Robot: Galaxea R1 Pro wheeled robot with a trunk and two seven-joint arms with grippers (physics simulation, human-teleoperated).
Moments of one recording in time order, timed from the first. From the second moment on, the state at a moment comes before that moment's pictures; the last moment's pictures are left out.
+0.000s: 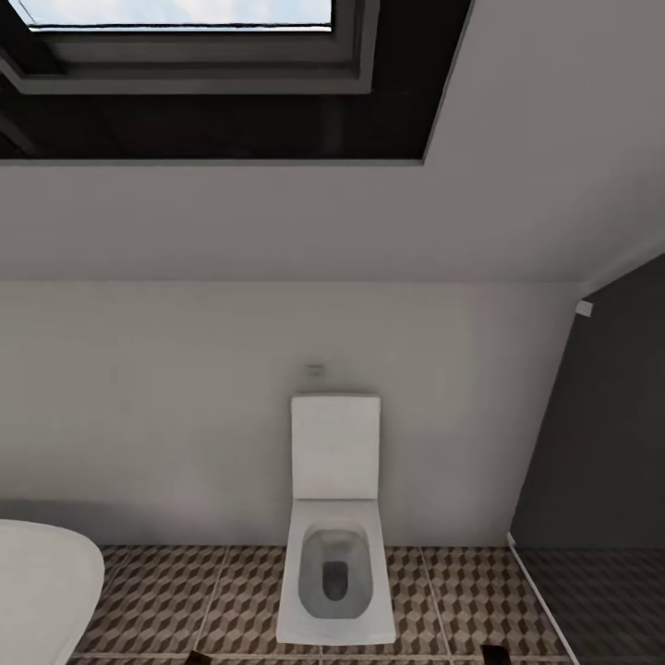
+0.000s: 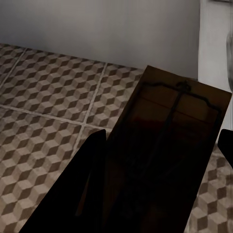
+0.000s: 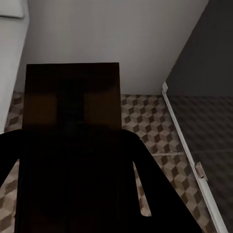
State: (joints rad) left arm -0.35 0.02 -0.02 0.08 0.21 -0.67 0.06; right arm -0.29 -0.08 0.47 0.02 -0.43 -0.78 -0.20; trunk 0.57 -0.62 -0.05
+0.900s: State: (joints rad) left arm -0.35 0.01 -0.02 0.08 0.21 -0.67 0.06; right arm -0.29 -0.08 0.47 0.02 -0.43 -0.78 -0.20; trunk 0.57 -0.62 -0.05
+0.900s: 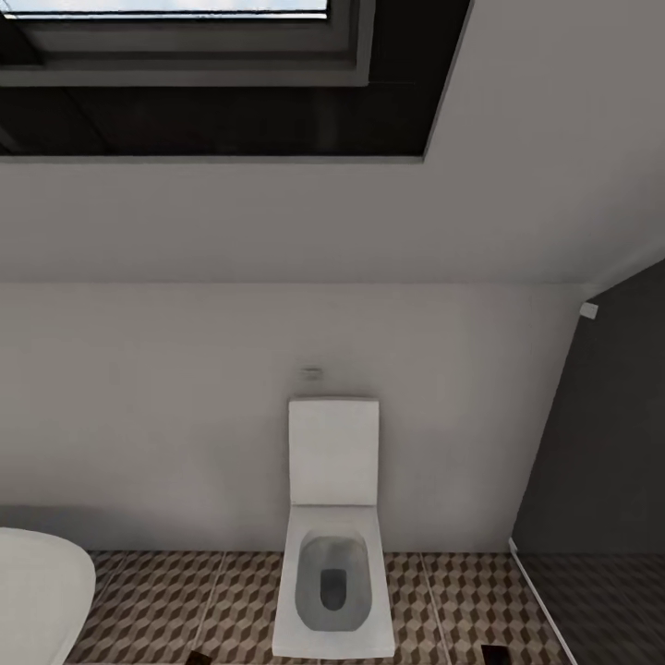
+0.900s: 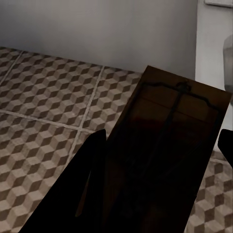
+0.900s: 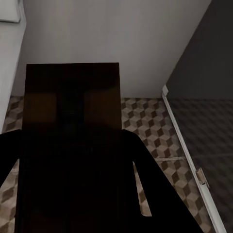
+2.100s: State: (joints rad) left arm -0.46 0.03 -0.02 -0.64 0.19 0.18 0.16; right arm -0.57 -0.12 0.47 -0.23 -0.43 -0.25 -0.11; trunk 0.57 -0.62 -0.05
